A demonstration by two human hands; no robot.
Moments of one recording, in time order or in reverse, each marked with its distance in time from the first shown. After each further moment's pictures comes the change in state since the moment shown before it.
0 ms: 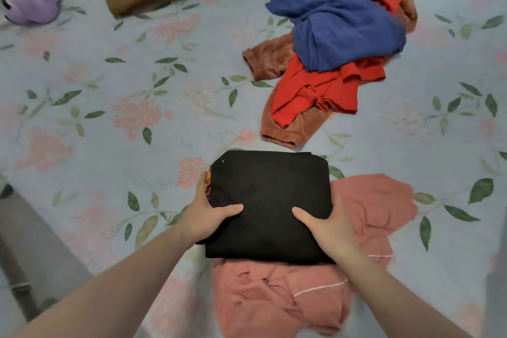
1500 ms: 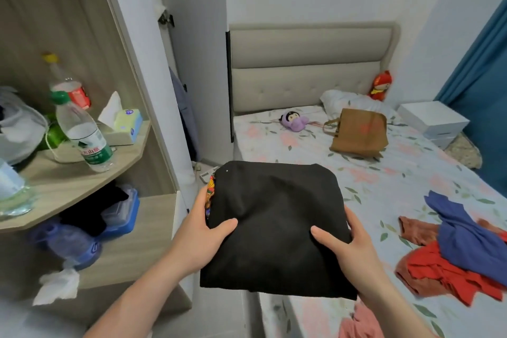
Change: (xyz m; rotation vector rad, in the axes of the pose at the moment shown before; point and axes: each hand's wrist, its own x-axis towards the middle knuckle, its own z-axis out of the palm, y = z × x) left_hand -0.656 0.069 -0.406 -0.307 0.727 0.214; right_hand -0.598 -0.370 0.111 0.008 -0.680 -0.582
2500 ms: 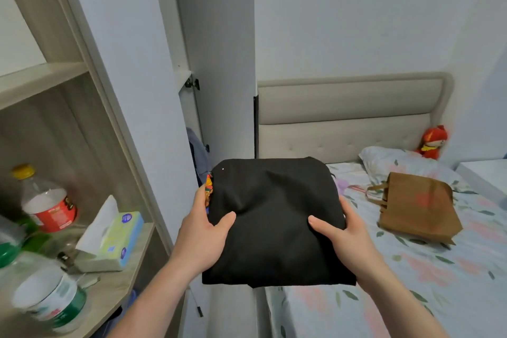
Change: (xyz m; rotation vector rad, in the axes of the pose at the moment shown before) left_hand 0.298 0.101 -0.089 0.117 0.303 0.053; right_hand 0.326 -0.145 0.117 -0.015 -0.131 -0.143
